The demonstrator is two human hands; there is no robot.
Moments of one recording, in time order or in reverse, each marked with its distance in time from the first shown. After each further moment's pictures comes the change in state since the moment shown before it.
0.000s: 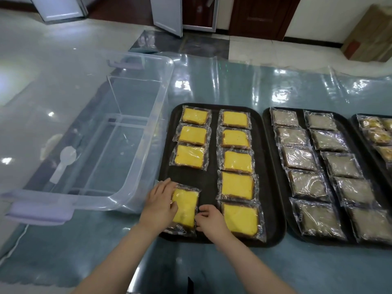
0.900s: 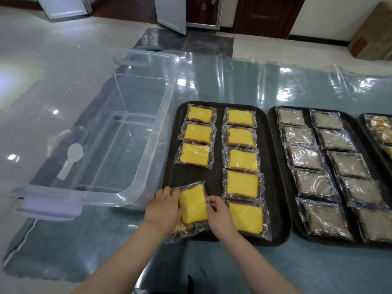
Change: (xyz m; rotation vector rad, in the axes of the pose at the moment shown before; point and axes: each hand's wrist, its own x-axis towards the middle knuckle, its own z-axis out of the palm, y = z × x) left_hand -0.010 0.009 -0.006 0.447 -0.100 -0.004; right_hand 0.001 -0.003 0.000 -0.004 0.131 -0.096
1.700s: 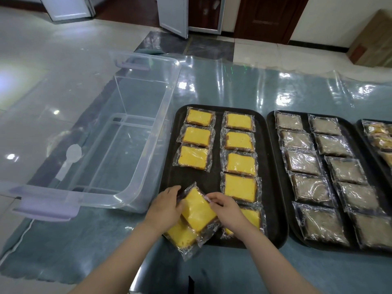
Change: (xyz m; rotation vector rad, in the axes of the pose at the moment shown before) left_hand 0.005 0.008 -0.014 -0.505 -0.072 -0.090; right_hand 0.010 -0.021 -0.048 -0.071 -0.201 -0.131
